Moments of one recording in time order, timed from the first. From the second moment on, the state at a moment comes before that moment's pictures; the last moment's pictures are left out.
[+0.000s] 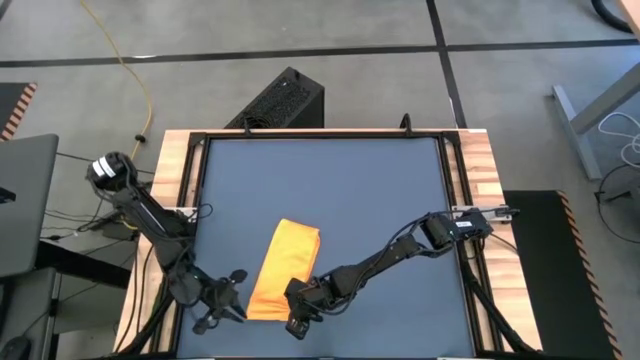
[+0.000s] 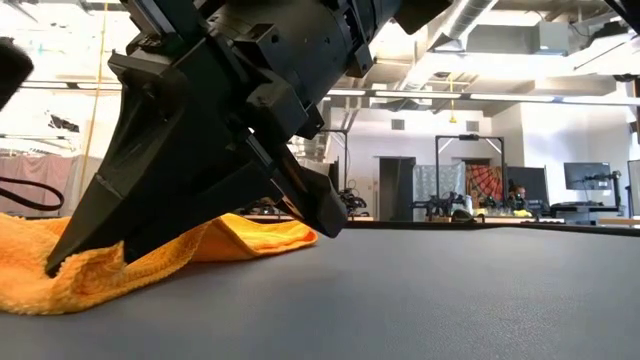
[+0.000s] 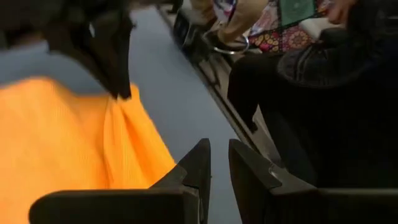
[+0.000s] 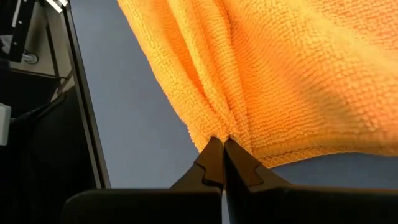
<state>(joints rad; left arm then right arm) -0.94 1.25 0.39 0.45 -0.25 -0.45 0.42 2.36 1.81 -0.31 0.02 0.95</state>
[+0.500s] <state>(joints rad) -0.97 1.47 0.64 0.28 -0.32 -0.08 0.42 2.36 1.81 -0.31 0.02 0.95</state>
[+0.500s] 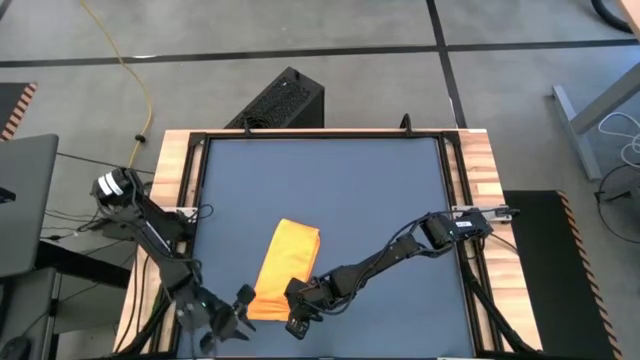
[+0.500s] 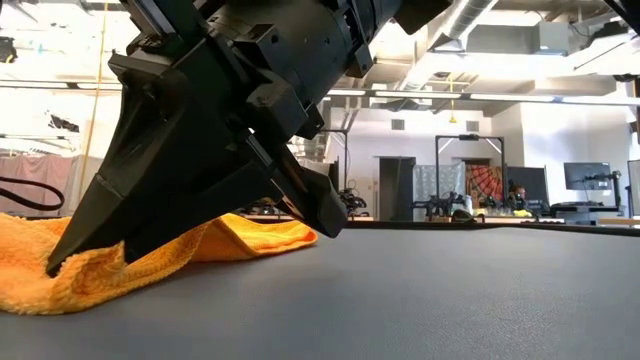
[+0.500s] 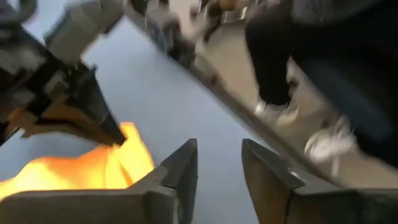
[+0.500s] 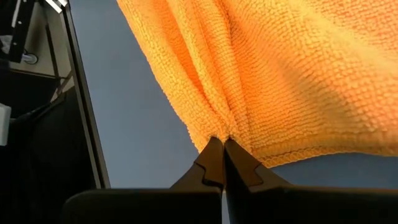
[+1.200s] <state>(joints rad) -0.96 1.75 0.98 -0.33 -0.53 -0.23 0.42 2.36 1.81 -0.31 0.04 0.92</state>
